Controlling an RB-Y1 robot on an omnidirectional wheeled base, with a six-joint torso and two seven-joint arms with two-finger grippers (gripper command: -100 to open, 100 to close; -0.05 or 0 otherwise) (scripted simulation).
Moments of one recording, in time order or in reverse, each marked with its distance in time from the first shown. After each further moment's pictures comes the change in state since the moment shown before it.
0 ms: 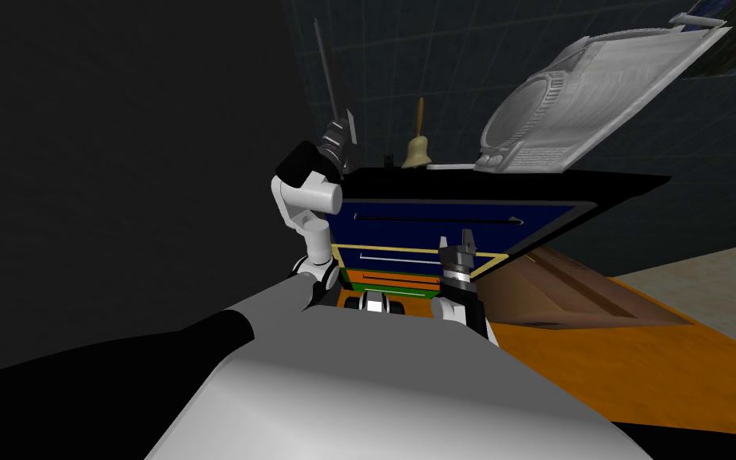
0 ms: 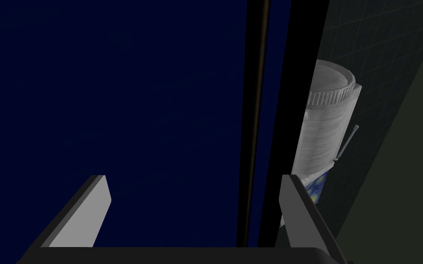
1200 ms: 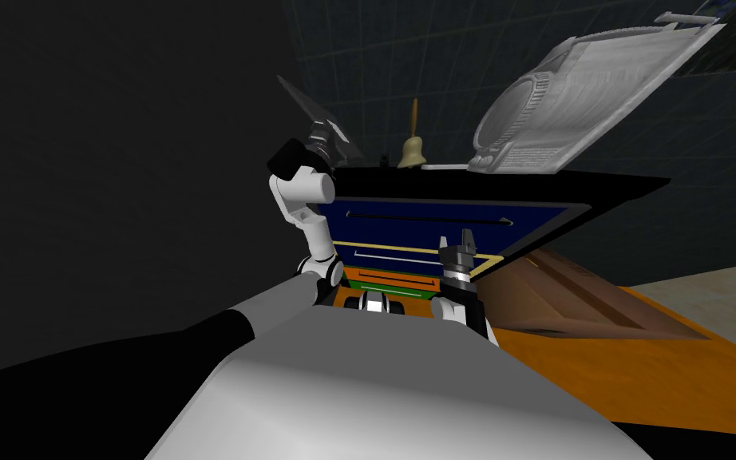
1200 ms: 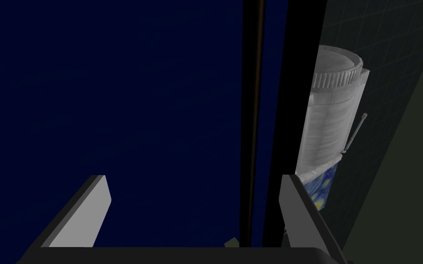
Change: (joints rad) left arm -0.046 -0.071 0.179 0.096 0.044 -0.078 0.139; right arm 0.000 0.000 0.000 0.000 0.000 0.000 0.000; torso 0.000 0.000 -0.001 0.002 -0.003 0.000
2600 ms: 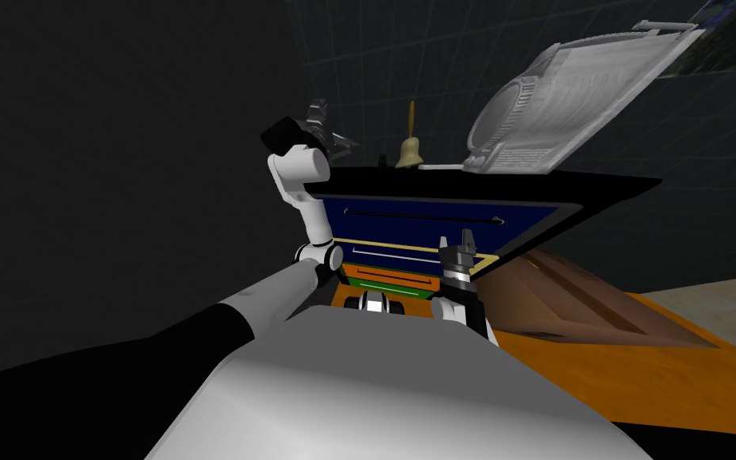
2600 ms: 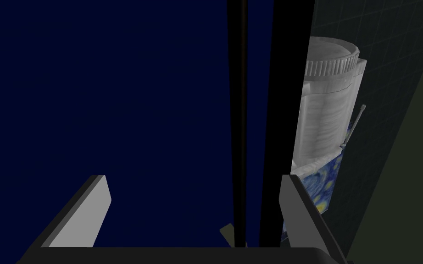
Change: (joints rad) left arm -0.183 0.049 0.129 0.236 0.097 -0.055 -0.034; right arm 0.000 0.000 0.000 0.000 0.000 0.000 0.000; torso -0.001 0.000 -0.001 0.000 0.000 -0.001
